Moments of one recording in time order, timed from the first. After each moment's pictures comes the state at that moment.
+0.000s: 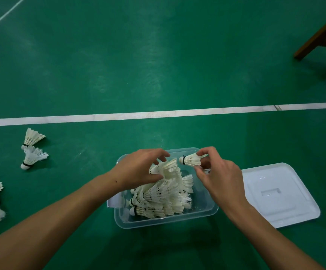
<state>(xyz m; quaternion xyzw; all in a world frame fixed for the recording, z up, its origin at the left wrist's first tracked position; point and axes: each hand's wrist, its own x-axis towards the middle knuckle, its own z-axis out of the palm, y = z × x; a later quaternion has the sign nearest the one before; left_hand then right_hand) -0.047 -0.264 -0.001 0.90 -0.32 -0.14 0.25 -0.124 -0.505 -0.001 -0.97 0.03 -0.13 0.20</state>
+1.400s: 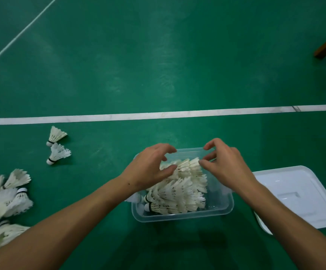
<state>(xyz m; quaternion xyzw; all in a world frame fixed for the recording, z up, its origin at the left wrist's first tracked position) -0.061 -0.254 -0.002 0.92 -0.26 -0.07 0.30 -0.090 -0.495 0.023 -0.95 0.07 0.08 0.30</state>
